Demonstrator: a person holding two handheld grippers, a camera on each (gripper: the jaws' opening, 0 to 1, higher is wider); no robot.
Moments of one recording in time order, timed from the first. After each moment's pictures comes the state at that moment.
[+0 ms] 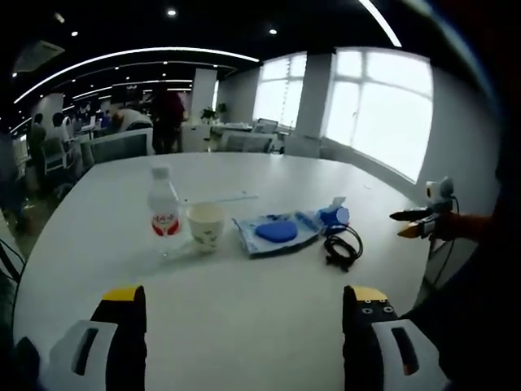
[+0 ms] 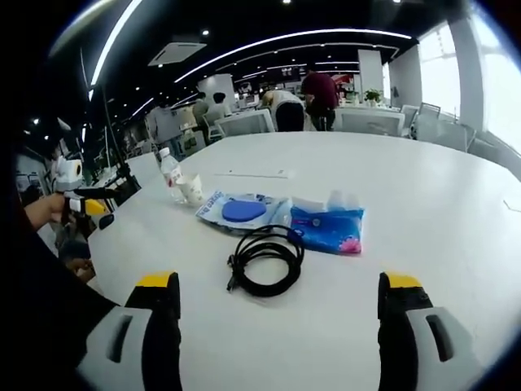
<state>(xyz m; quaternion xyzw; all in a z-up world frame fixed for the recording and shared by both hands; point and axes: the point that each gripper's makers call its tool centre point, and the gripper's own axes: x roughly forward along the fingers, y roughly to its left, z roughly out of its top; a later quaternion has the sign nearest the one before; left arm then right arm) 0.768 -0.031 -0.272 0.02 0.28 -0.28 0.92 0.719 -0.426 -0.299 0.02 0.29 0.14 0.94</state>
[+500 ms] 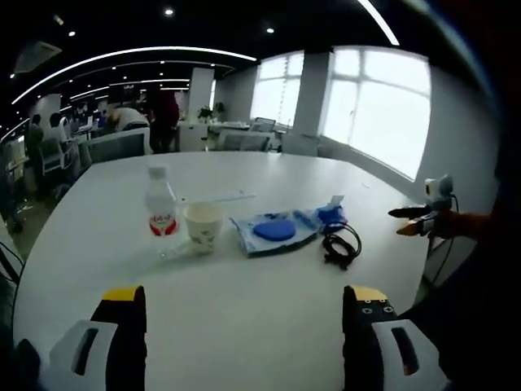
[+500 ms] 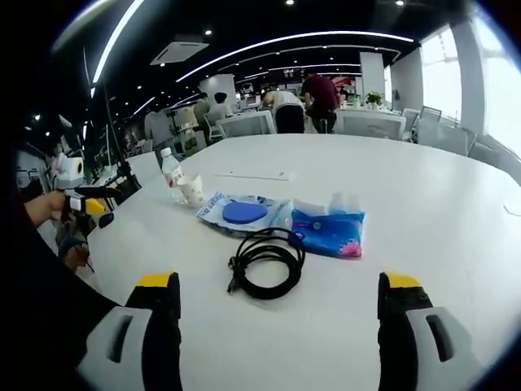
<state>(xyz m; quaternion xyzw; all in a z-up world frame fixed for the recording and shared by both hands) 0.769 -0.032 -0.273 0.02 0.28 -0.29 0.92 0.722 -0.426 -0.294 0.02 0.29 0.14 0.95</state>
